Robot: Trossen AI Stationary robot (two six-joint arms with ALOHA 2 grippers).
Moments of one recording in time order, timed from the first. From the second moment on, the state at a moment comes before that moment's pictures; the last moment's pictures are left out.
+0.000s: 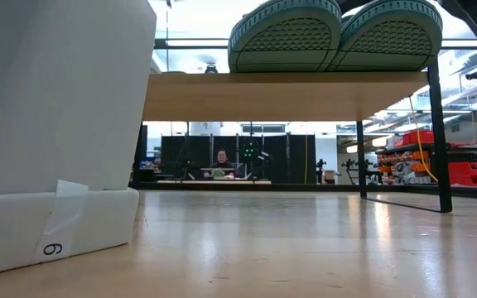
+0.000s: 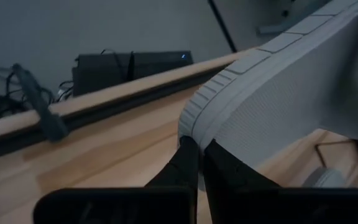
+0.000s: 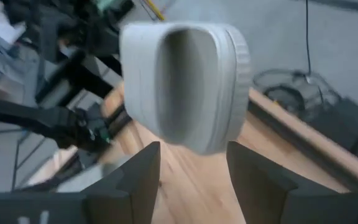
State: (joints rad) left arm 1.26 1.29 1.11 -0.68 0.48 -0.16; right arm -0.65 1.94 1.90 -0.54 -0.41 0.45
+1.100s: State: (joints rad) left arm 1.25 1.29 1.11 -0.39 0.71 -0.35; right arm -0.67 1.78 1.90 -0.35 -0.38 0.37
